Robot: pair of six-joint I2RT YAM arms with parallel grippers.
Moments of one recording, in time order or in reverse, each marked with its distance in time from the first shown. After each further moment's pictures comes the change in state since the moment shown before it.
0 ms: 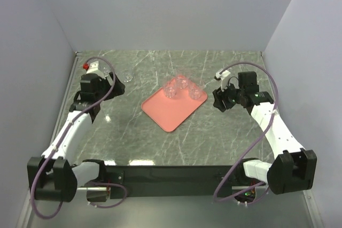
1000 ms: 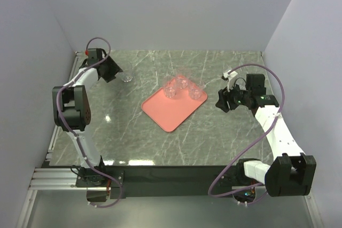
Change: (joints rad) left arm 0.137 0.817 0.612 -0.091 0.123 -0.302; right arm -0.114 -0.037 -0.049 0.021 -0.150 0.002
